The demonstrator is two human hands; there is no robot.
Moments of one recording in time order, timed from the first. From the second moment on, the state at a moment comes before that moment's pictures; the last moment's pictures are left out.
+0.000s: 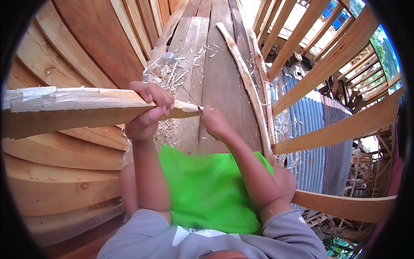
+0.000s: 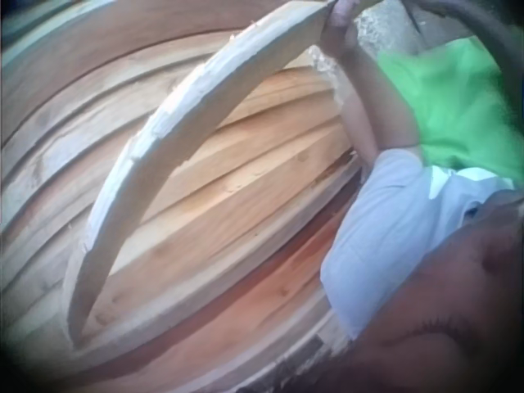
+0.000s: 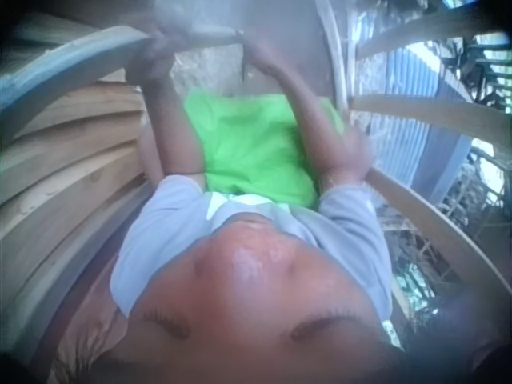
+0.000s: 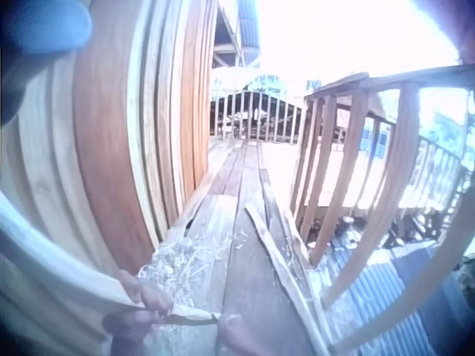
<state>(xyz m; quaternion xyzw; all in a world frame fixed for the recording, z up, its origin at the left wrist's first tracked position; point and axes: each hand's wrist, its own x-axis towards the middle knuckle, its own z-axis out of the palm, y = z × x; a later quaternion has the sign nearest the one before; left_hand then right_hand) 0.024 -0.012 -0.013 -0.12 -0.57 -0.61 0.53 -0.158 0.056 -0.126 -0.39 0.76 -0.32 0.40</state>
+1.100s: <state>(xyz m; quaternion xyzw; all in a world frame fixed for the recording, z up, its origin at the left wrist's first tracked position) 0.021 -0.024 -0.008 -0.21 -0.59 -0.62 0.47 -0.158 0.067 -0.112 -0.36 0.79 -0.26 0.42</state>
